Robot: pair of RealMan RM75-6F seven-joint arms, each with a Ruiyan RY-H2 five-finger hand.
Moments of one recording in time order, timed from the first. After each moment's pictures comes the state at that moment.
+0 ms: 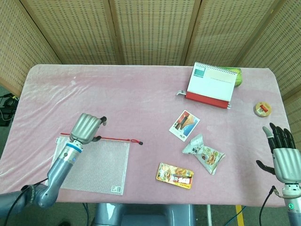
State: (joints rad) left arm -0.72 -1.45 -0.21 -1.65 1.04 1.03 0.71; right arm 0.11 -1.12 0.10 -1.56 -1.49 1.49 -0.03
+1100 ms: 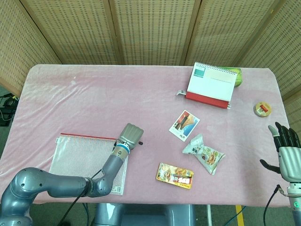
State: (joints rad) left arm -1.15 -1.83 -0.20 -1.39 0.40 0.96 1.06; right arm 0.12 -1.09 0.11 -1.55 -1.46 1.47 0.04
